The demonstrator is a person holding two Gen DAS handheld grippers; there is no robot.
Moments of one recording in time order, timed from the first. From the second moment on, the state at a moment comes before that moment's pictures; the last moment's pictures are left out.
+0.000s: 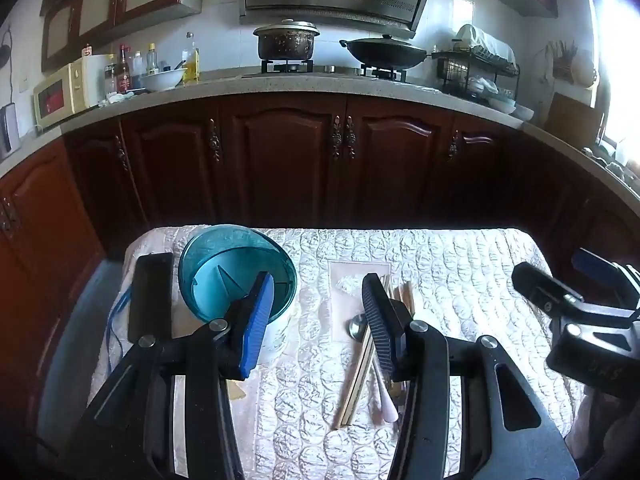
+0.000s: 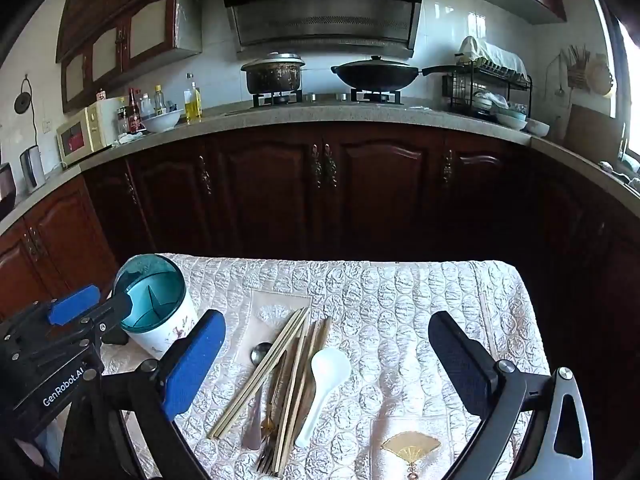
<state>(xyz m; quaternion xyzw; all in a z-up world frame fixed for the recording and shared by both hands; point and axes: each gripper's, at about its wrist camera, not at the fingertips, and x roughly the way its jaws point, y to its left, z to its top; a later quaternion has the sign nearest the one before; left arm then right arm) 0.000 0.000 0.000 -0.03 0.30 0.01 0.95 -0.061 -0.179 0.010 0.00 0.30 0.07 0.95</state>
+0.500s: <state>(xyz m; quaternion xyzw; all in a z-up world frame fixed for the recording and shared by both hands) 0.003 0.005 -0.002 -0.03 0.31 0.01 0.95 -0.055 -0.179 0.005 0.00 0.31 0.06 0.95</state>
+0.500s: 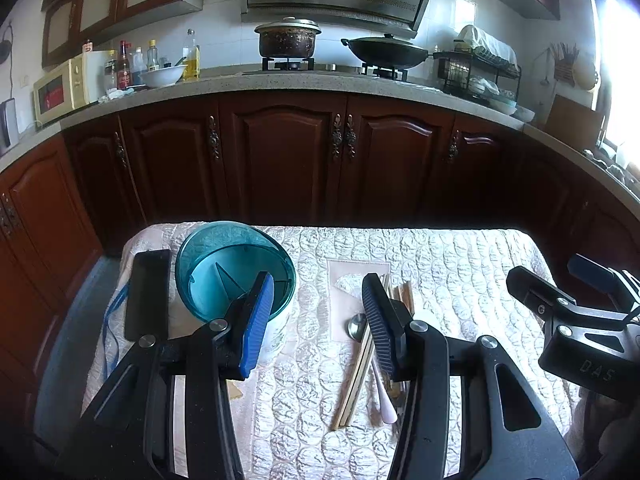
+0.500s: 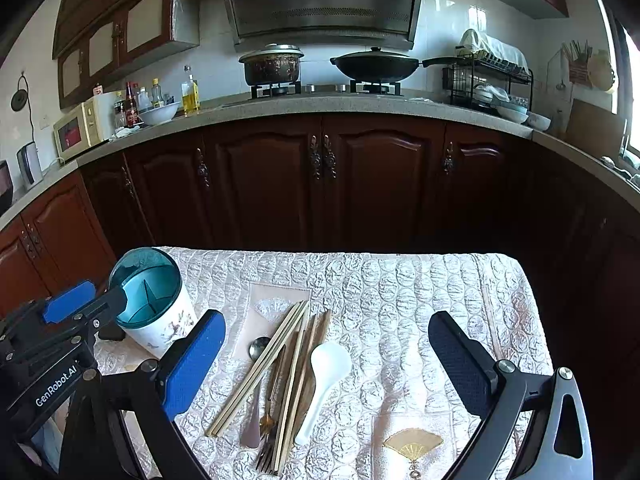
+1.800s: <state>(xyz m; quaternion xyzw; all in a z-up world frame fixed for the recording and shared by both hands) 0.021 -0.004 -0.028 -0.02 0.34 0.01 0.94 -0.044 -0.186 -0.020 0.01 0.35 0.06 0.94</state>
